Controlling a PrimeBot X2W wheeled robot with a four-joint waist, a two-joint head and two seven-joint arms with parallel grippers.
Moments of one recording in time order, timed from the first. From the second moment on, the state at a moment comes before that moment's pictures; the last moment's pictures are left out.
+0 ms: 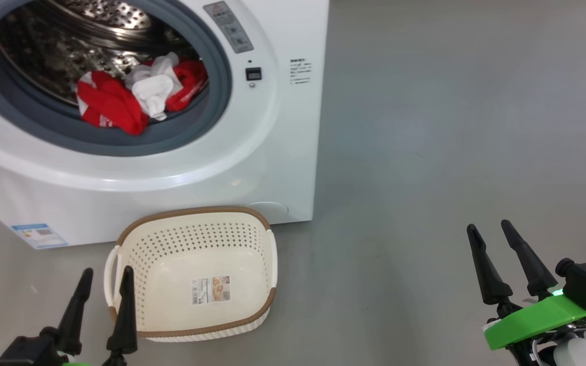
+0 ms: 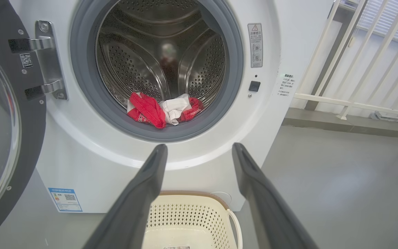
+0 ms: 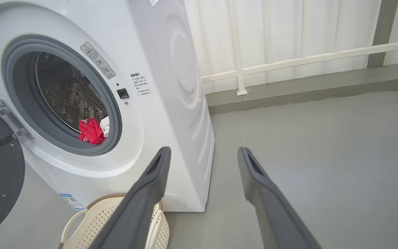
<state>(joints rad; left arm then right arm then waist) -0.02 0.09 0.08 0.16 -0.31 -0.13 -0.26 -0.09 -0.20 0.11 0.24 0.55 0.12 -0.26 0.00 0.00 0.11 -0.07</state>
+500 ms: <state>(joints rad) -0.02 0.09 0.07 0.16 -0.31 -0.13 -0.26 -0.08 -0.19 0.08 0.24 0.54 0.12 -0.26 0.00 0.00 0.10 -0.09</state>
